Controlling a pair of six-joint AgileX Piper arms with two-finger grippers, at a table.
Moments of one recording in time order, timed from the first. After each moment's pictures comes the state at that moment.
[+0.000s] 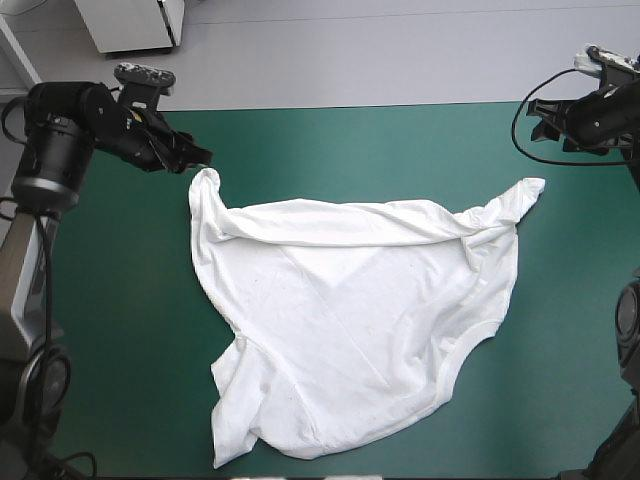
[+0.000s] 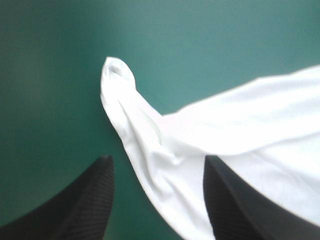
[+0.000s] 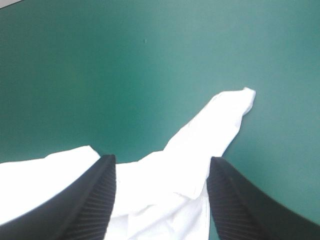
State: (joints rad) left arm -0.13 1.69 -1.91 -0.09 1.25 0.20; right arm -0.23 1.89 -2.06 0.34 1.25 -0.02
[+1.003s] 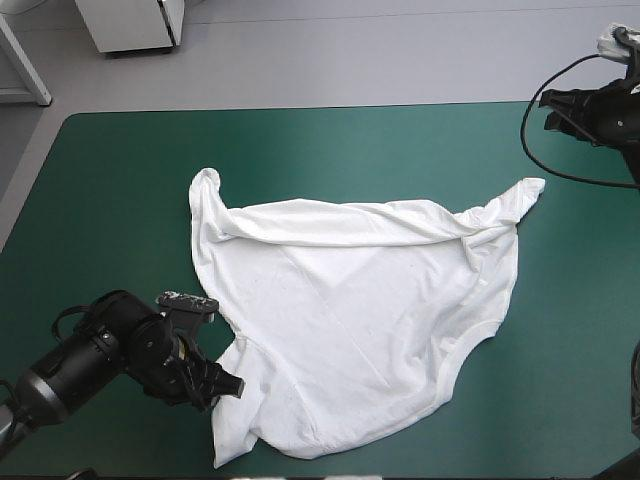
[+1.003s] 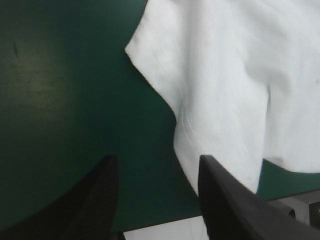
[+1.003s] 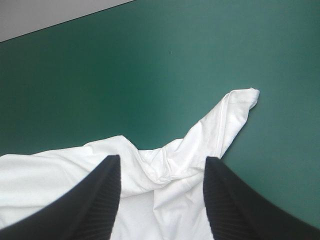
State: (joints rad) left arm -0.62 1.11 -0.82 -0.05 1.23 -0.37; right arm -0.23 1.65 -1.96 0.34 1.25 -0.01
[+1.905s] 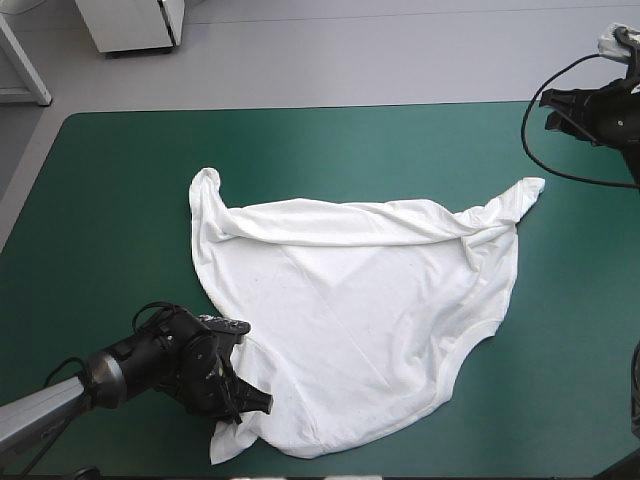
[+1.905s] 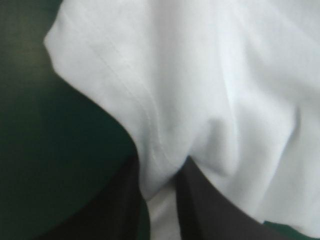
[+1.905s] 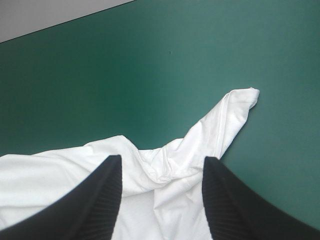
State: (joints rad) left arm -0.71 1.32 -0.68 -0.08 1.02 -0.46; right arm -0.23 1.65 -1.96 0.34 1.25 -0.01
